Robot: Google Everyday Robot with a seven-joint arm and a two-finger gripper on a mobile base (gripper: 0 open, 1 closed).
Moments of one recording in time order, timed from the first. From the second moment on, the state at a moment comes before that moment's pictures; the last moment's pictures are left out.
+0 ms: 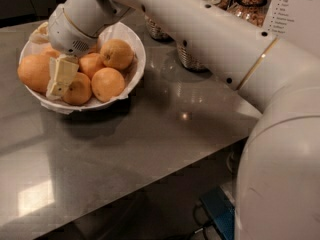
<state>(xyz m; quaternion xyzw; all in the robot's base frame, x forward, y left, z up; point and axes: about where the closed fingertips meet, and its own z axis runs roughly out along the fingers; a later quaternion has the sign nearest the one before) 0.553 0.251 0.942 -0.80 0.43 0.23 0.35</state>
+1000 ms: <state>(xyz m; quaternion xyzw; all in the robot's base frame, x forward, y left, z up) 0.554 0.255 0.926 -0.80 0.43 0.25 0.34</state>
